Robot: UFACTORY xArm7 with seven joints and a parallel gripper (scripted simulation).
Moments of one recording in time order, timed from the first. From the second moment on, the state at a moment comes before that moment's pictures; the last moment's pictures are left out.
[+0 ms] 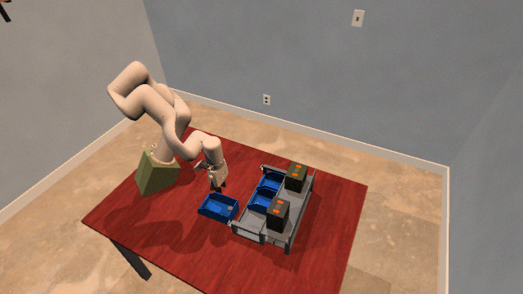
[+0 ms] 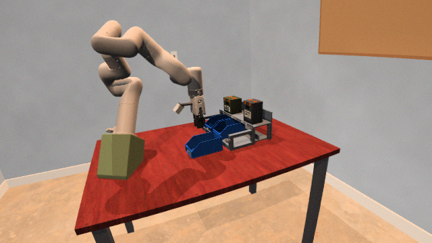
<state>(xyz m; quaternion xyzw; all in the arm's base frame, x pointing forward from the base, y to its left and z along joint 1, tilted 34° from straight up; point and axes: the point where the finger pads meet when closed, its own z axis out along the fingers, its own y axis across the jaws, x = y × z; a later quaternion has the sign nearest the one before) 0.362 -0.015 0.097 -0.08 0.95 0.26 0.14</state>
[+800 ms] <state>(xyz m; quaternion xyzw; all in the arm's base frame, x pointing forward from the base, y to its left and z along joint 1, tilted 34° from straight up) 0.424 -0.042 0.104 -0.27 0.92 0.22 0.19</state>
